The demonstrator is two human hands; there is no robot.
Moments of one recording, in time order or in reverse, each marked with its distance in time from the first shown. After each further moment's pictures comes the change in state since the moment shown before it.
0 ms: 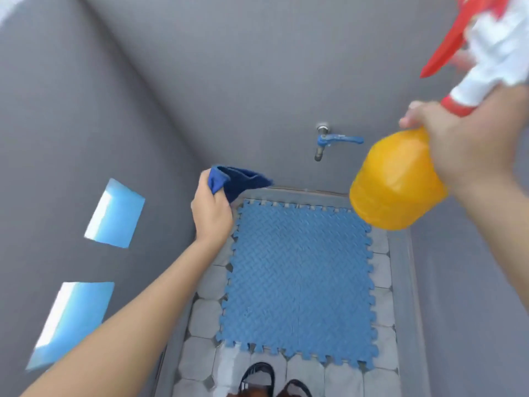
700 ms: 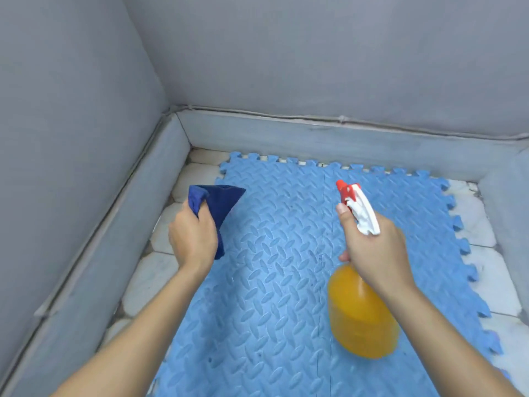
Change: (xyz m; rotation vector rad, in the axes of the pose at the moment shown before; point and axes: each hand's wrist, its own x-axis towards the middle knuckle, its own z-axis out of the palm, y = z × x) left_hand 0.013 -0.430 0.186 0.305 0.305 -0.087; right_hand -0.232 0.455 0.213 -0.234 -0.273 0.154
